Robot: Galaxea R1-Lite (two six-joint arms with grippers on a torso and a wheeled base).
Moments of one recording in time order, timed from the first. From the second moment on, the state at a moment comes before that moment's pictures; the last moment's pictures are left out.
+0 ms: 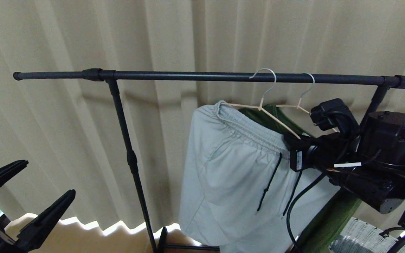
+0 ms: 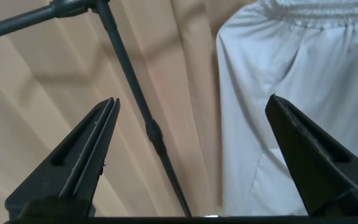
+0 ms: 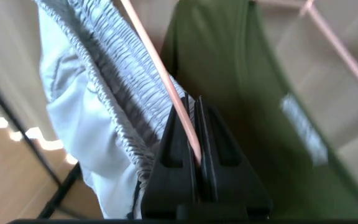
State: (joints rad) left arm -0.08 0.96 0.00 -1.10 -0.32 0.25; right arm 0.53 1.61 -0.64 -0.80 -0.31 -0.05
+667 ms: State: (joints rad) left arm -0.07 0.48 0.00 -0.63 -0.21 0.23; right arm 0.45 1.79 -0.94 -0.67 -0.30 -0.05
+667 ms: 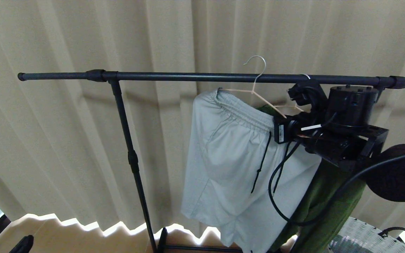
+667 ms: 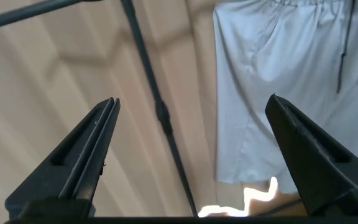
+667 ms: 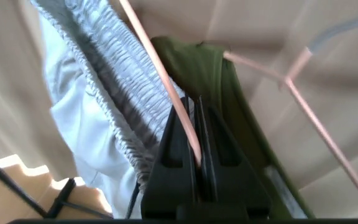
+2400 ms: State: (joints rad) left arm -0.07 0.08 0.00 -0.12 -0.16 0.20; right arm 0.48 1.85 -0.75 -1.05 -0.30 0.00
